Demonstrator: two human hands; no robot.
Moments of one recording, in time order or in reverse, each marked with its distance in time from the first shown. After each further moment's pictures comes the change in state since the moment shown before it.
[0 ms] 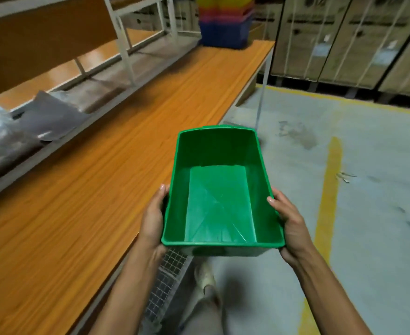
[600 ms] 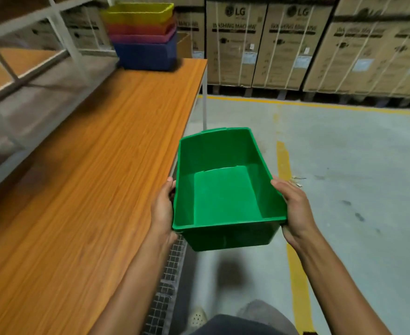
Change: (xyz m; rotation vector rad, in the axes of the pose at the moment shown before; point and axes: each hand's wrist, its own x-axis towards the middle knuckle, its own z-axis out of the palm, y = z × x) left_hand 0.333 0.032 0.203 0.062 -0.180 -0.164; right_hand 0.279 -0.138 -0.052 -0.073 0.435 -0.200
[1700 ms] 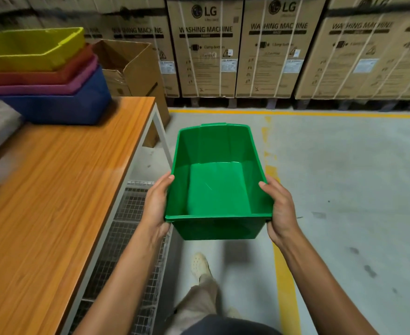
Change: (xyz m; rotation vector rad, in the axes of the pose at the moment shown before) left_hand 0.433 0.043 0.326 0.094 -0.109 -0.003; right_hand 0.513 -0.118 -0.074 0.089 0.002 -0.012
